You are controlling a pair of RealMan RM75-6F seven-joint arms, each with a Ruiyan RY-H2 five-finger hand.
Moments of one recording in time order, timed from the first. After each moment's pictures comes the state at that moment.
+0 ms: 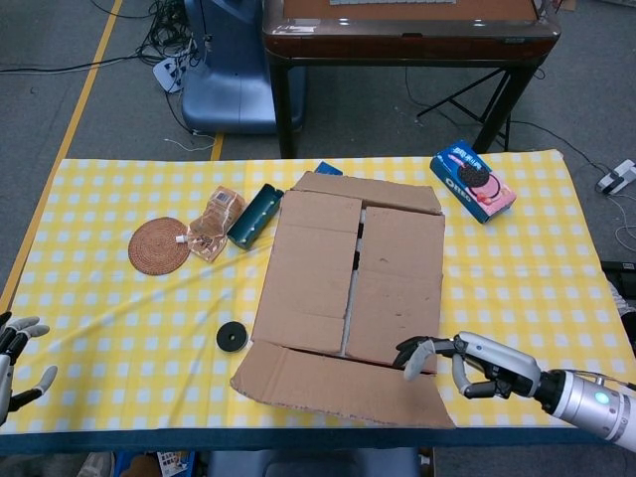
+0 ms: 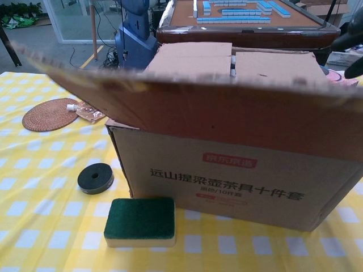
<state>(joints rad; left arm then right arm) 0.01 -1.05 -0.04 -1.72 1.52 1.60 0.12 0.70 -0.60 -0.23 -1.83 -2.19 1.29 1.76</state>
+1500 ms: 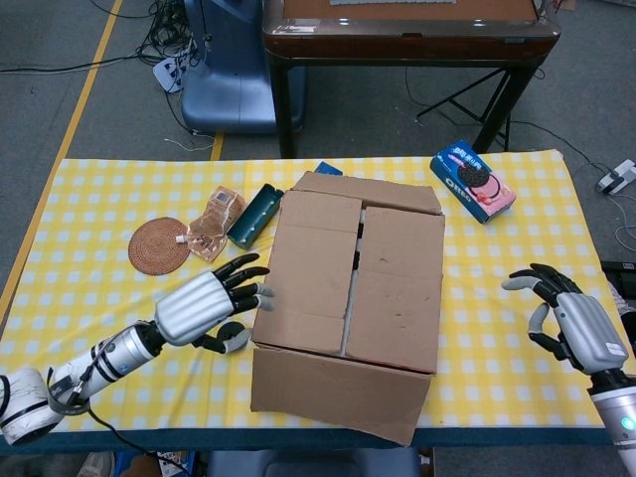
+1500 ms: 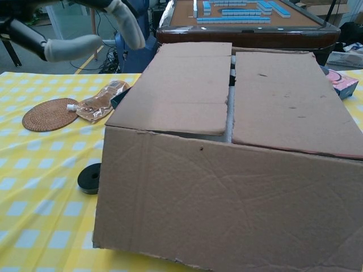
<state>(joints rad) -0.76 -1.04 -0.16 -1.73 1.93 1.06 -0.28 0.27 -0.70 -0.02 -2.09 -1.41 1.33 0.29</state>
